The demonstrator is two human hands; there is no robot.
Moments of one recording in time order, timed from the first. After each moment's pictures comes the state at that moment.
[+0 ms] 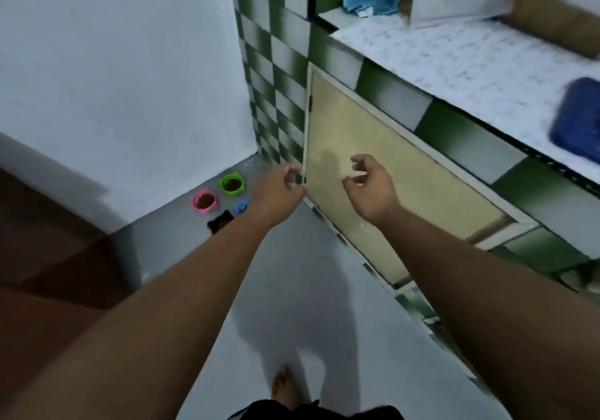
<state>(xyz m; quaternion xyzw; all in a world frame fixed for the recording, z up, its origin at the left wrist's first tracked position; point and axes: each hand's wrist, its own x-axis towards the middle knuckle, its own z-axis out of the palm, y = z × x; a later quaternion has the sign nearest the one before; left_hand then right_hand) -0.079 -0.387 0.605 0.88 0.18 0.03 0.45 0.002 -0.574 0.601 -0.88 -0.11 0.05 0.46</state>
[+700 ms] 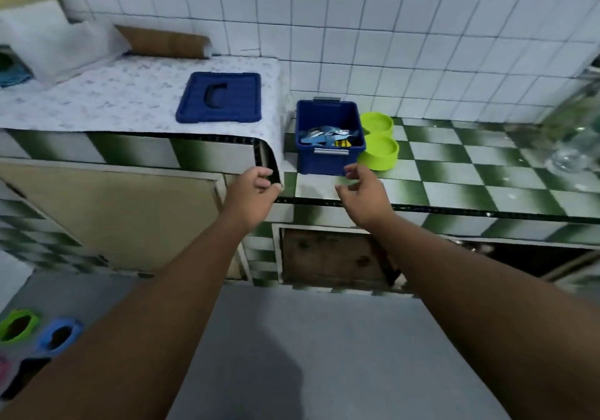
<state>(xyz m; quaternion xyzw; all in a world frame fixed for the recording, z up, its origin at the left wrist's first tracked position) -0.125 -0.854 0.662 0.86 -0.14 -0.08 0.49 -0.213 -1.073 0.650 -0.86 0.21 -0.16 0.43</state>
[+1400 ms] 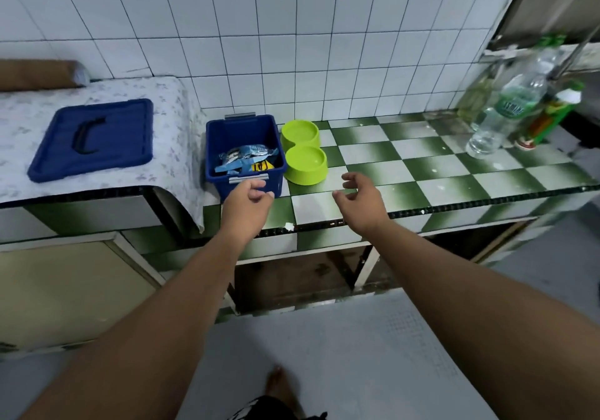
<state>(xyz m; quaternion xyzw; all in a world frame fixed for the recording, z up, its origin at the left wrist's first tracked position) -0.100 -1.044 0.637 0.83 -0.15 -0.15 0.52 -0.231 -1.235 0.629 -0.79 0.34 -0.22 0.46</state>
